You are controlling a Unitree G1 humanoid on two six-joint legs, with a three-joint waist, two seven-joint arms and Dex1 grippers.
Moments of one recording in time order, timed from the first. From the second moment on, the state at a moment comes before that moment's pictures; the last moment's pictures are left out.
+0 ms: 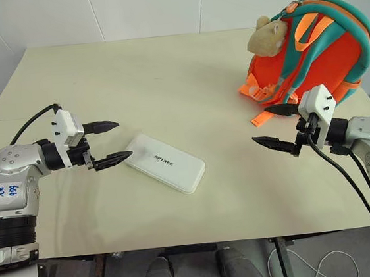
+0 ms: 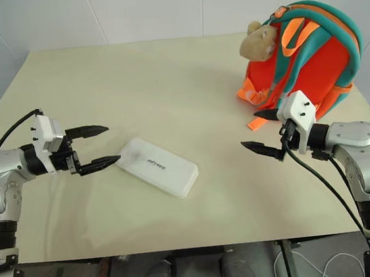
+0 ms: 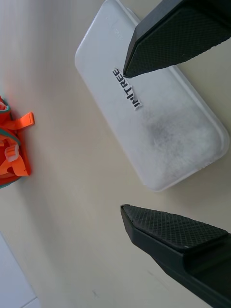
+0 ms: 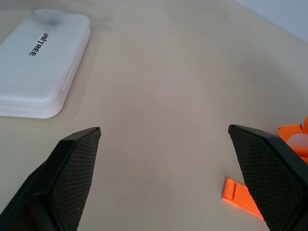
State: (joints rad) left arm -0.55 0.80 0.14 0.21 -0.39 0.16 -1.17; right arm -0.42 -0.80 -0.13 -0.09 0.39 0.36 1.00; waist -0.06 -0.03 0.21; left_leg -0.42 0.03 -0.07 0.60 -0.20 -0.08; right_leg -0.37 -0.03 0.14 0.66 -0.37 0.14
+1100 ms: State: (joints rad) left arm -0.83 0.73 0.02 0.94 -0.09 -0.24 -1.13; right arm -0.22 -0.54 0.18 -0.31 0.33 0.48 0.83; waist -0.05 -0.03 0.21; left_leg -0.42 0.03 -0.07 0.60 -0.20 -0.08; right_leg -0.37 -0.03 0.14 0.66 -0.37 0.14
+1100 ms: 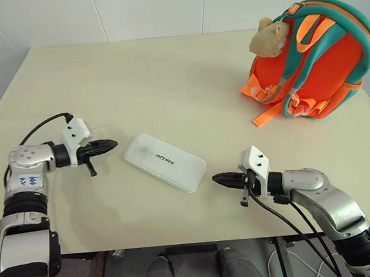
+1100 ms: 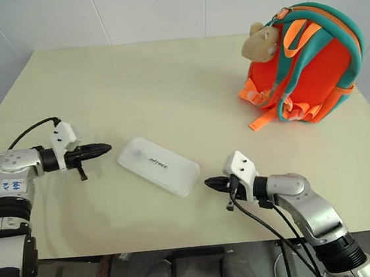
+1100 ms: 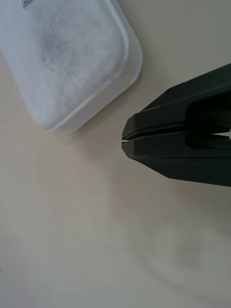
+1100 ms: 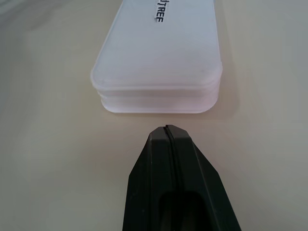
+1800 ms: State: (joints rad) left arm -0.67 0.60 0.06 0.70 -0.12 -0.11 -1.09; right arm -0.35 -0.52 0.14 -0.11 0.27 0.43 0.82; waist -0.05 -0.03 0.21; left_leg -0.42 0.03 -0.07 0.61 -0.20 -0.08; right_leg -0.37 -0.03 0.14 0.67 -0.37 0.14
